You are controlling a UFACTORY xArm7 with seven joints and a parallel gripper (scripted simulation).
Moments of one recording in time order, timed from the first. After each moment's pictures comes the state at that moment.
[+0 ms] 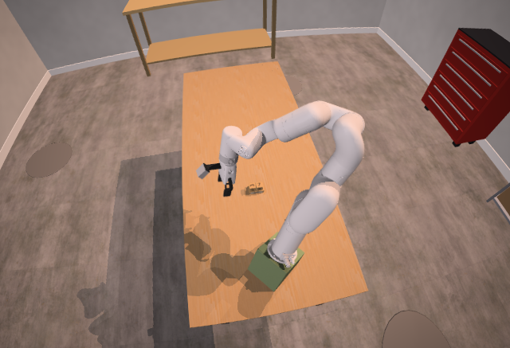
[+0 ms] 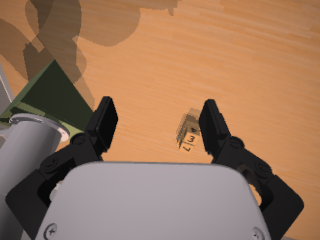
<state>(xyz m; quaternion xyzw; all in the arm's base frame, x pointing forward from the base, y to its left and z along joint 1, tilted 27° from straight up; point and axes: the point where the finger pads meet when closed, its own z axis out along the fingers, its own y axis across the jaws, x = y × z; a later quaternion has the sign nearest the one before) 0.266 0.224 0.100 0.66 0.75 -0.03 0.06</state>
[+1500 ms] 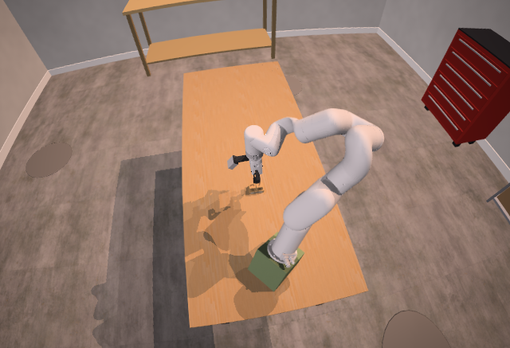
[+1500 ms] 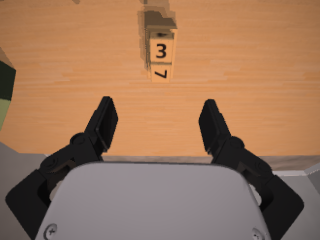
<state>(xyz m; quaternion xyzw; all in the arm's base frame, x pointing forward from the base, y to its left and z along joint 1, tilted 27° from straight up) 0.341 0.071 0.132 0.71 0.67 -0.03 0.23</state>
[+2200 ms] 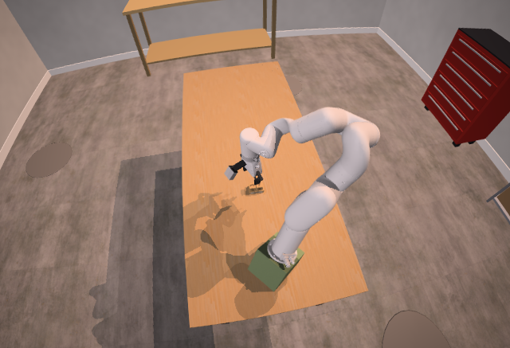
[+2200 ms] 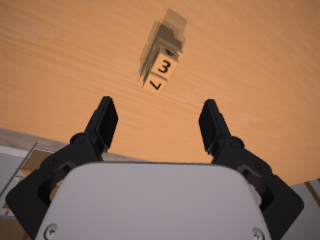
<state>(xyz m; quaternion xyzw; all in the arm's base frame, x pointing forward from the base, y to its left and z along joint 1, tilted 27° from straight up) 0.337 0.087 0.121 0.54 0.81 -0.08 0.22</state>
